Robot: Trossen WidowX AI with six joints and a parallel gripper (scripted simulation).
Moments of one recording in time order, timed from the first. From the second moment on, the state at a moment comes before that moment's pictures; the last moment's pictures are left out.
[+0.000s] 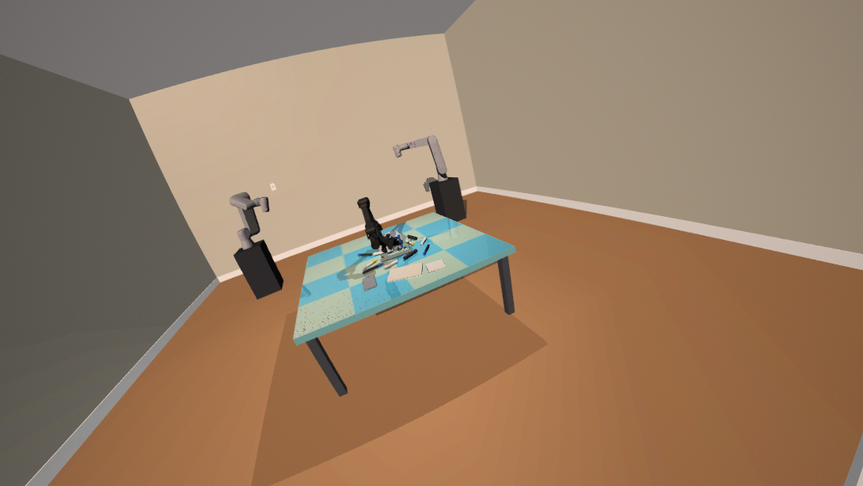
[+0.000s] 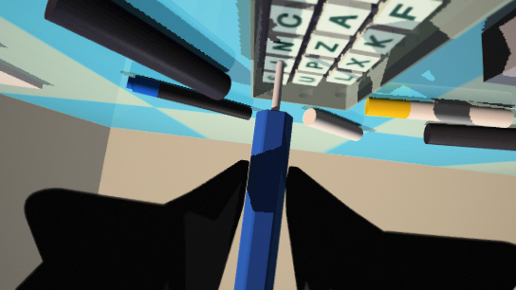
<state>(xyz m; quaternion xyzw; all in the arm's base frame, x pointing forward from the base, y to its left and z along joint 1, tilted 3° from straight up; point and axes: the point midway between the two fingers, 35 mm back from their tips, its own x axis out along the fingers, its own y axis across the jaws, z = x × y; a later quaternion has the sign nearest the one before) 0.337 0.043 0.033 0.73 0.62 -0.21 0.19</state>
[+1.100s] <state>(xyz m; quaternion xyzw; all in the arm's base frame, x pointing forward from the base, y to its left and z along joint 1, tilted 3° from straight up) 0.338 0.042 0.021 0.73 0.62 -0.21 0.19</state>
